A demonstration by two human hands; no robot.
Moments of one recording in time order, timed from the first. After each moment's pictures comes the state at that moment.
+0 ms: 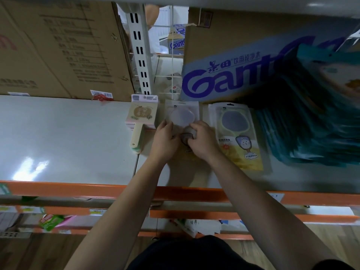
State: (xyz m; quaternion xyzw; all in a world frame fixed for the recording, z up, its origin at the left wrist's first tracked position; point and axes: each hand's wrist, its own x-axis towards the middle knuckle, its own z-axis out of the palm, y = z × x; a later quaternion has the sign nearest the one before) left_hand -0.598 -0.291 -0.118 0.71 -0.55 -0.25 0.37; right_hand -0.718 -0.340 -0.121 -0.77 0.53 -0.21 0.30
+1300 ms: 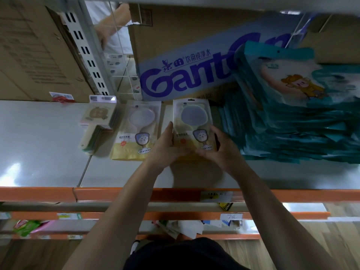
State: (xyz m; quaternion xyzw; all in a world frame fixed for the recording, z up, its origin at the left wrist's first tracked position) left_hand -0.717 -0.307 -0.122 0.61 -0.47 -0.47 0.44; right_hand -0.905 -0.356 -0.127 -0.69 0.51 -0.26 0.45
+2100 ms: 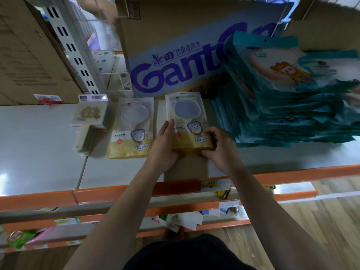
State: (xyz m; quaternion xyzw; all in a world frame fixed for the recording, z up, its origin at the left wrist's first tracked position) left_hand -0.718 -0.300 -0.125 0.69 -0.62 -0.27 0.25; right_hand -0.905 -0.331 -0.133 -0.72 0.56 -0.28 0.29
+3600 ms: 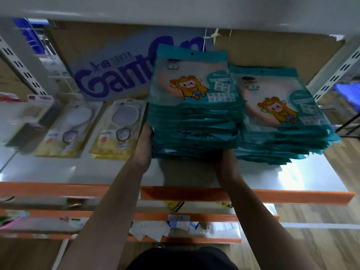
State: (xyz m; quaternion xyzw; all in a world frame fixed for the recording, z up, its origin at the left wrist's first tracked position) left_hand -0.900 -0.354 -0.112 0.50 -0.37 -0.48 0.61; right_hand -1.113 -0.387 -0.146 -0.47 0.43 -0.45 0.63
